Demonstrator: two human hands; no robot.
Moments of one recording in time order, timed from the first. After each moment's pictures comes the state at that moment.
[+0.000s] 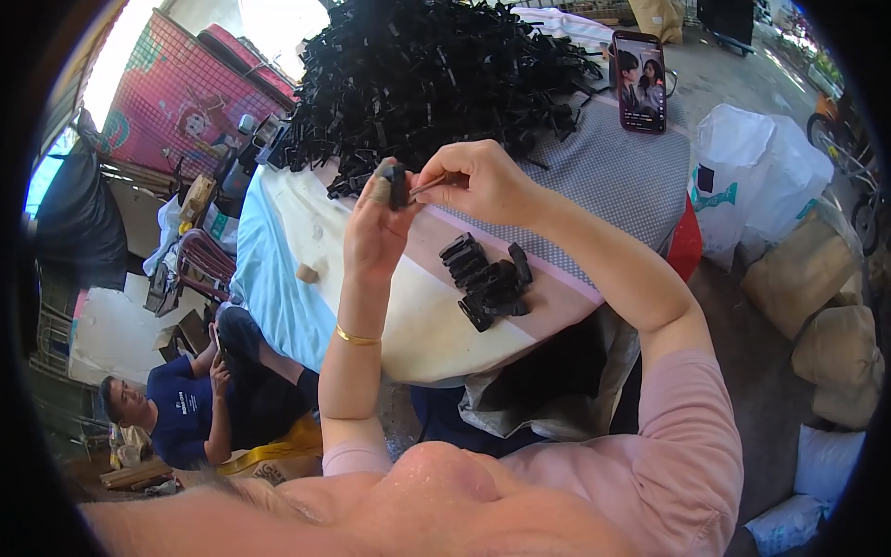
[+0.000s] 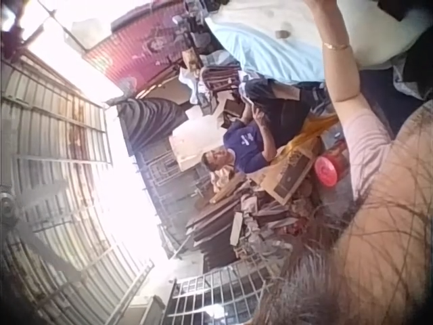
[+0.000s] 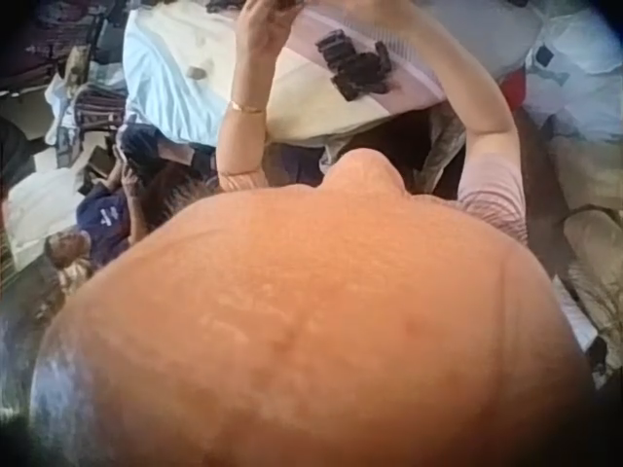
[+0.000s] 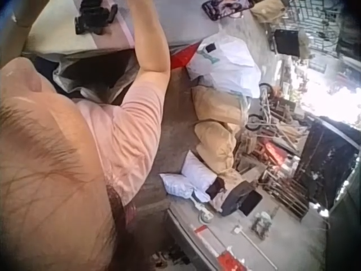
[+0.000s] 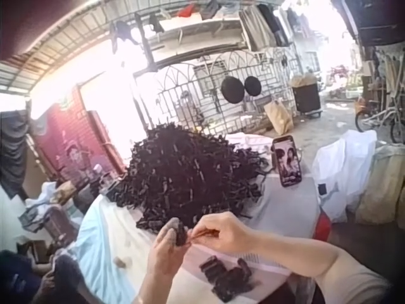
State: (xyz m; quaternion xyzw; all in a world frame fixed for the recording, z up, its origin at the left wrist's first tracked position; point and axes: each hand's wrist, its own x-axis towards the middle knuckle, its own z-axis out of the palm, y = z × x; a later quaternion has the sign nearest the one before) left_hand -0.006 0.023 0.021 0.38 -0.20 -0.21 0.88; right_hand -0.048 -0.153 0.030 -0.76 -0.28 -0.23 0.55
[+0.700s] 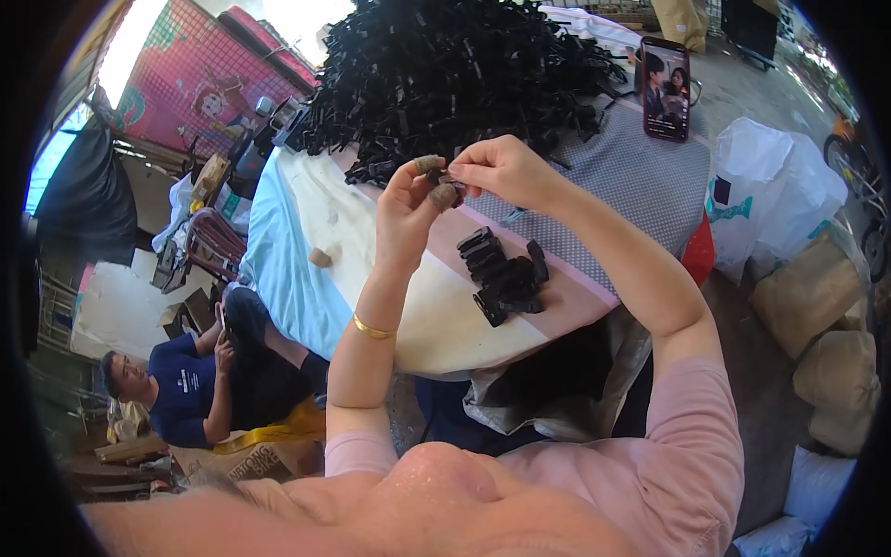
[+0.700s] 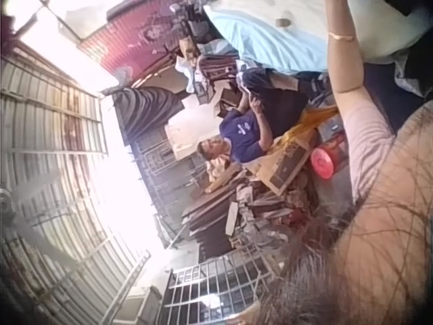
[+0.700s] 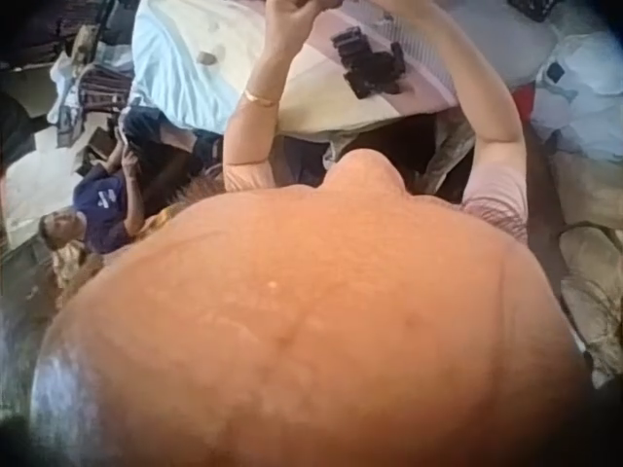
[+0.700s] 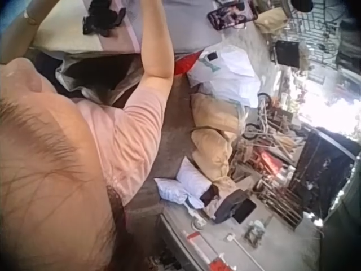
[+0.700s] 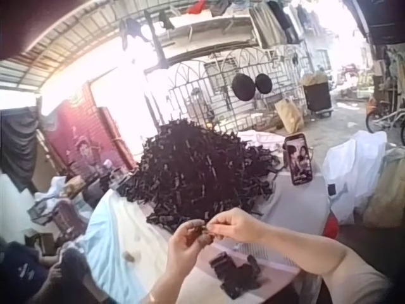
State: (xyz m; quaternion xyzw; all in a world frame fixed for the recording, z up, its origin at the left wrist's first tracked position) left_hand -0.025 0.009 0.026 0.64 -0.28 -0.06 0.71; right_hand -0.042 -0.160 0.030 -0.74 -0.17 -0.05 0.65
